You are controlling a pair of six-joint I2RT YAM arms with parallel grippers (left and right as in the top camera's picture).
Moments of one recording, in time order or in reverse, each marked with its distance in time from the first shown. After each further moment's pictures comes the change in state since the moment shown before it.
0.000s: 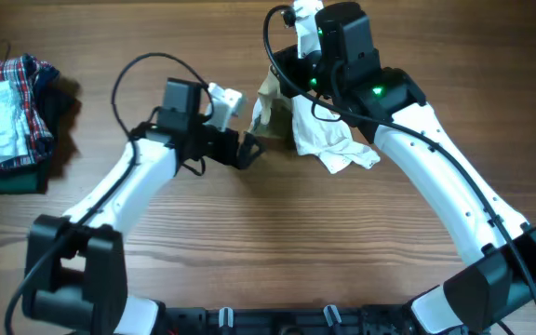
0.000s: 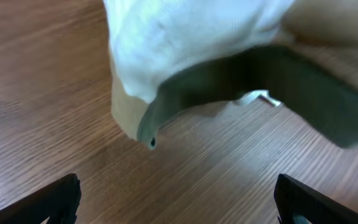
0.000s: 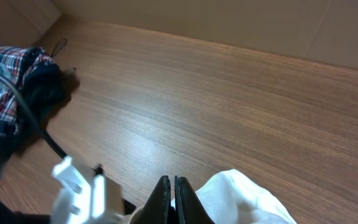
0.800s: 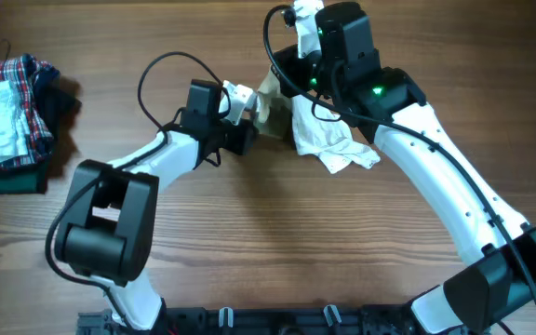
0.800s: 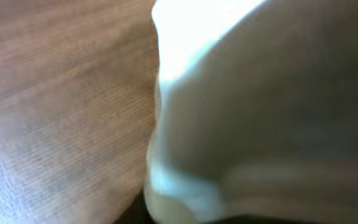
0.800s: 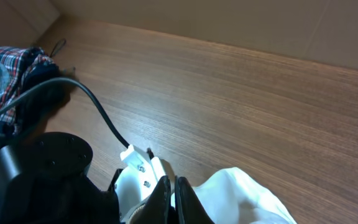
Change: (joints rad) left arm -0.030 0.239 0.000 0.353 -0.107 -0.037; right arm 0.000 0.000 0.000 -0.001 0.001 0.000
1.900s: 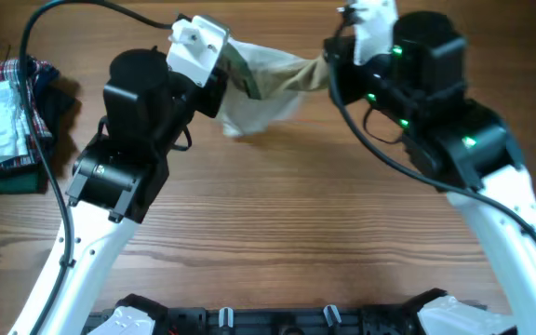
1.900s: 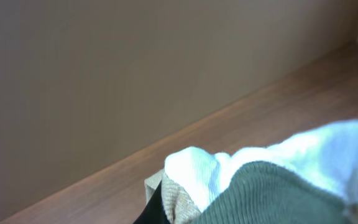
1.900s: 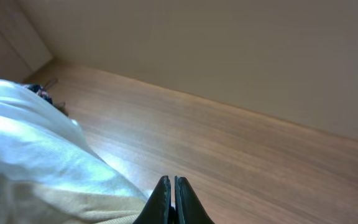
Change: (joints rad) left arm -0.089 -0.670 0.259 -0.276 -0.386 0.173; right arm -0.051 -0.335 0.000 -0.149 0.110 -0.106
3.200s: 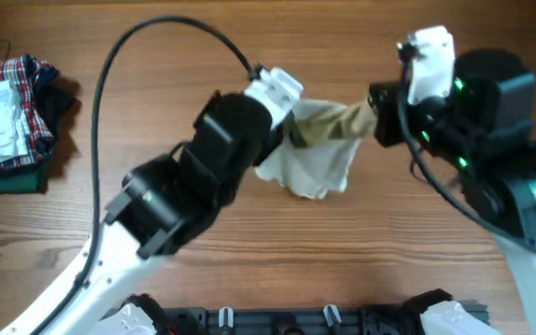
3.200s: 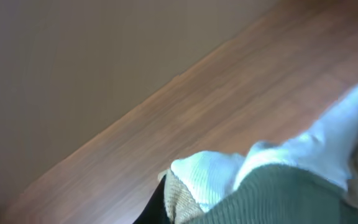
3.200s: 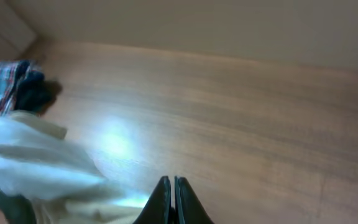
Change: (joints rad) left arm -0.394 0.045 0.167 -0.388 -0.451 -0.042; right arm -0.098 -0.134 0.002 -0.290 -0.050 0.060
